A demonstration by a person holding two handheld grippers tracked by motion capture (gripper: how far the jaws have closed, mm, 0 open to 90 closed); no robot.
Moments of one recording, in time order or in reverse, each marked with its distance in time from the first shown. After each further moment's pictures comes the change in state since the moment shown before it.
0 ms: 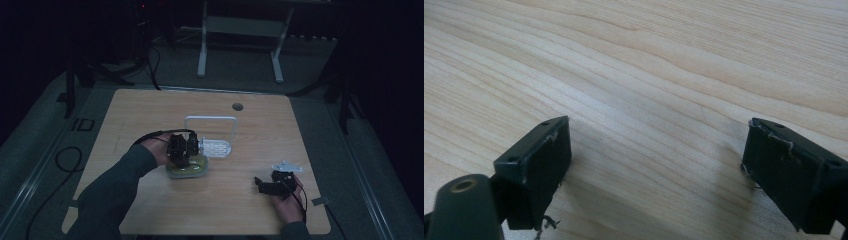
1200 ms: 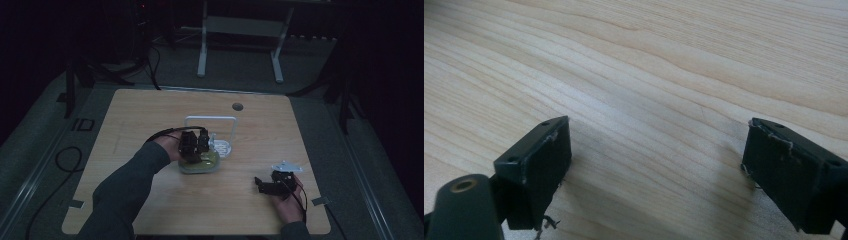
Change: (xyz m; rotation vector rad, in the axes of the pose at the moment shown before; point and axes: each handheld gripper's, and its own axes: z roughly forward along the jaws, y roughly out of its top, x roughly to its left) left arm 0.011 0.026 0.007 -0.069 0.029 0.043; right arm 0.000 0.000 0.000 -0.001 -0.001 0.000
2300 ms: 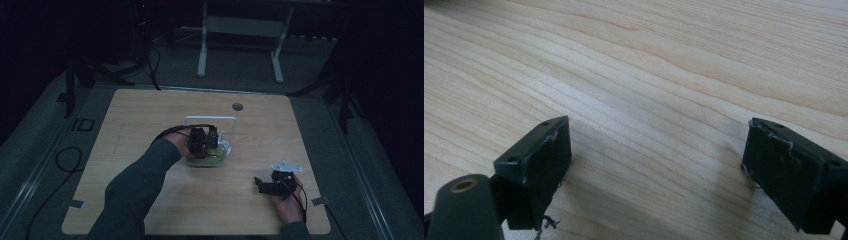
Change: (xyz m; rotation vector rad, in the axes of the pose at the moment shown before) left arm 0.010 0.021 0.008 0.012 0.083 0.048; right arm 0.000 0.000 0.000 0.000 0.000 0.000
